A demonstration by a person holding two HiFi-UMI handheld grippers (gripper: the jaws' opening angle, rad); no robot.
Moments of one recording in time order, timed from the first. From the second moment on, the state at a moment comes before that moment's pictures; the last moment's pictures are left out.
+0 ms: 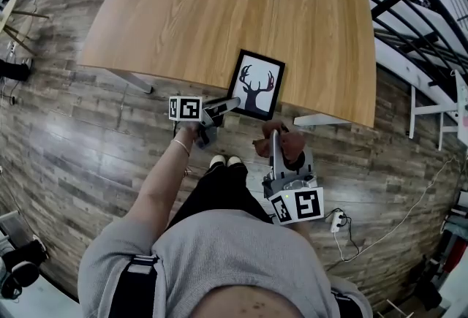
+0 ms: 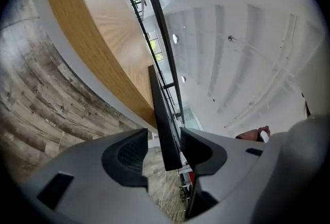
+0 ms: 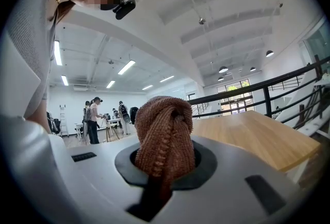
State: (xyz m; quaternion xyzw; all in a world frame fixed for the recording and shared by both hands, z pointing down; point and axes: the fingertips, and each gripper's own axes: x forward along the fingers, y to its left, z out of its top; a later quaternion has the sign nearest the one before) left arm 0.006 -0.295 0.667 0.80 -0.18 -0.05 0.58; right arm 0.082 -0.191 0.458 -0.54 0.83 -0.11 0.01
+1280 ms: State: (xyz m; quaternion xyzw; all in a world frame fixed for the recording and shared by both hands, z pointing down) left arm 0.028 -0.302 0.498 0.83 -0.03 -0.26 0.50; right arm 0.106 -0.190 0.396 -0.56 0.82 -0.06 0.07
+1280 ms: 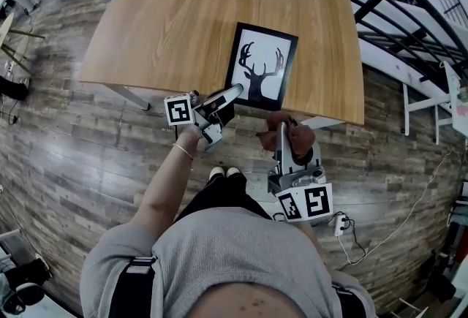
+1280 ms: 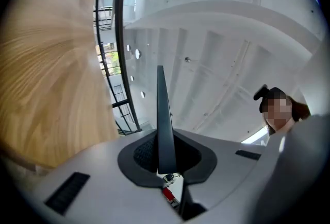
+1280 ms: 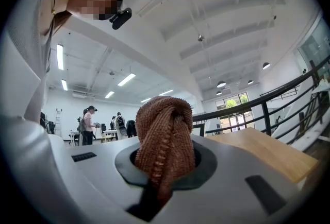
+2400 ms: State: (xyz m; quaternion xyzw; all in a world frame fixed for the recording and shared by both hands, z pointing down) left arm 0.033 -0.254 0.245 0.91 0.04 -0.31 0.25; right arm 0.080 -0.147 0.180 -0.46 0.85 0.21 0.15
